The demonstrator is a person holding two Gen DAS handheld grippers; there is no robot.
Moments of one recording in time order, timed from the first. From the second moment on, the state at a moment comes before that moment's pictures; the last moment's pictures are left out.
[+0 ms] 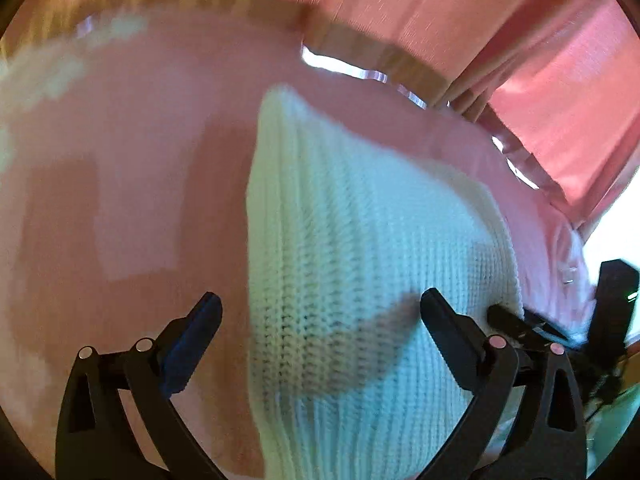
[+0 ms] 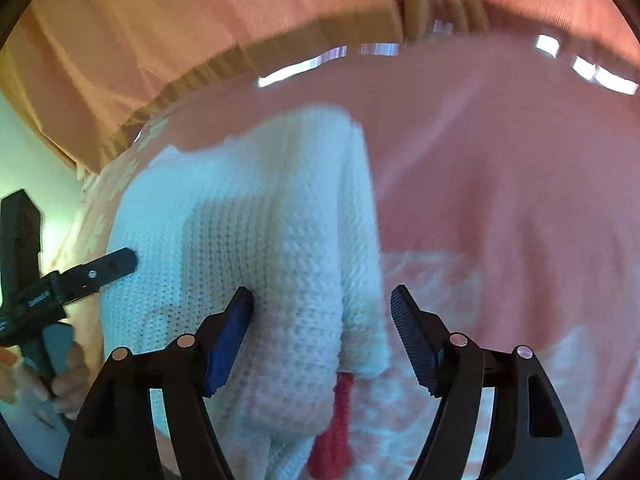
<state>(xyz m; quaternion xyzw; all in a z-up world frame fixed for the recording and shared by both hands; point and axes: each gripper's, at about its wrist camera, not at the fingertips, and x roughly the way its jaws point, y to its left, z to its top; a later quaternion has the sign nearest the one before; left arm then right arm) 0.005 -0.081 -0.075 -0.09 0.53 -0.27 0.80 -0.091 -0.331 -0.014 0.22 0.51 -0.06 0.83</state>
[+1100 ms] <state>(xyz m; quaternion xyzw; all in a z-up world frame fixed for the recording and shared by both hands) 0.014 -0.006 0.112 -0.03 0.36 -0.33 0.87 -0.052 -0.230 0.127 0.18 0.30 0.03 0.93</state>
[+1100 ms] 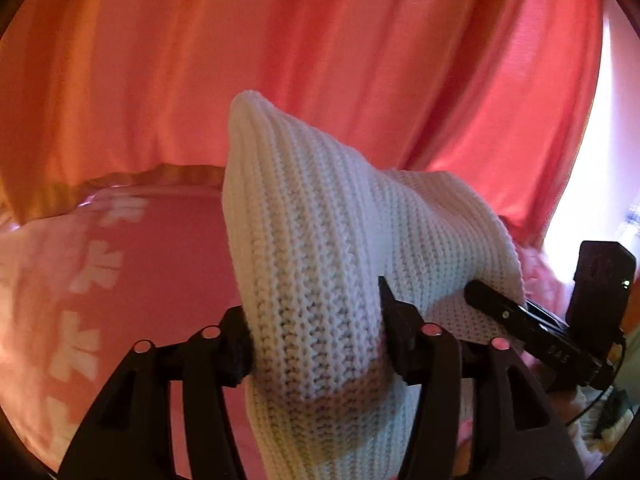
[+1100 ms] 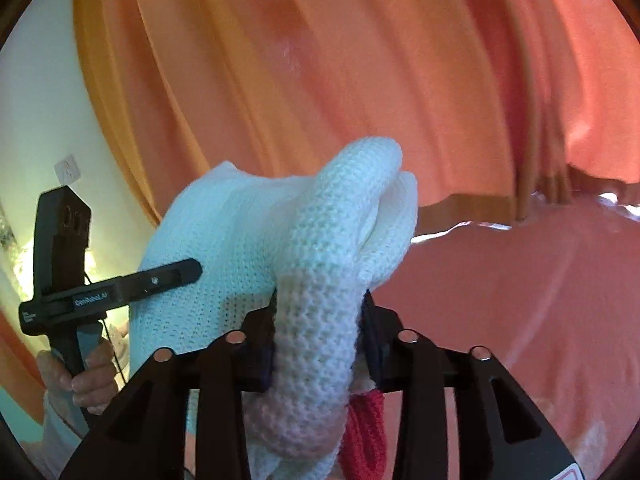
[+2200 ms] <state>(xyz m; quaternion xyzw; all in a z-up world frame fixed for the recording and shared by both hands) 0.013 -0.003 -0.028 0.09 0.43 -0.14 0.89 -0.031 -0.190 0.013 0.04 0.42 -0.03 0.91</state>
